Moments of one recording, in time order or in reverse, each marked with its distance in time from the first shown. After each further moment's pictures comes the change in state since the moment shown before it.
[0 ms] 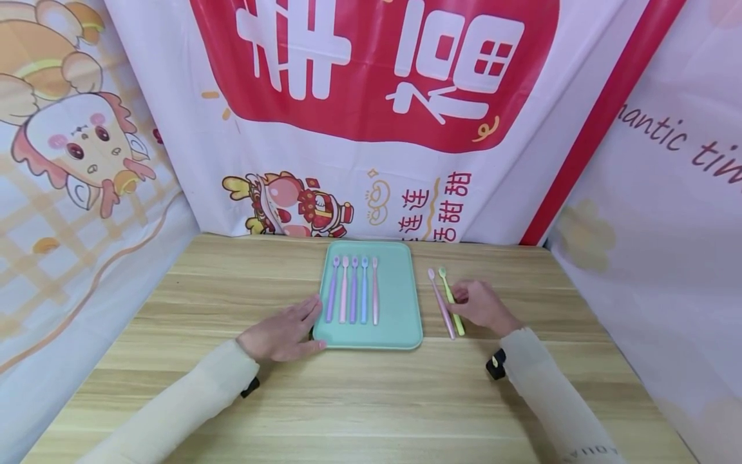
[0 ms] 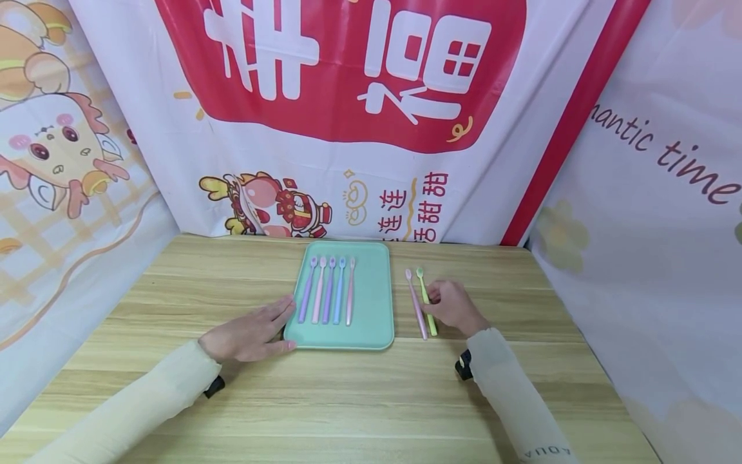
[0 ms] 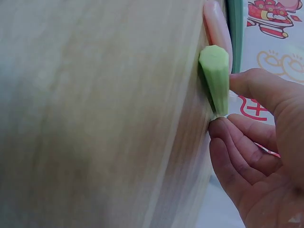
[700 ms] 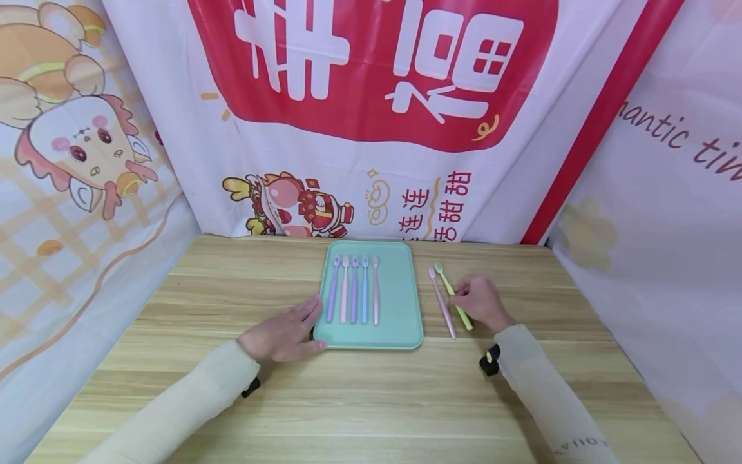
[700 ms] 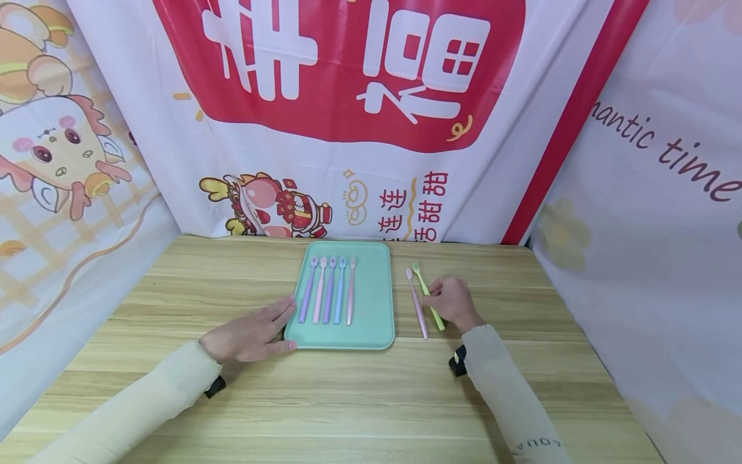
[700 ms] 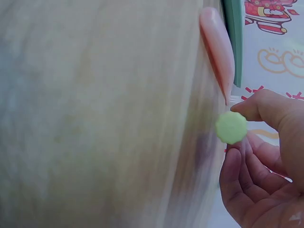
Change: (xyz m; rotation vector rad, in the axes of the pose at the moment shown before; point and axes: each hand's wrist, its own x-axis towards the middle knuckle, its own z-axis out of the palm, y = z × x) left_hand -0.001 0.002 0.000 0.004 -0.002 -0.003; right_hand 0.008 0.000 0.004 0.061 0.147 0.179
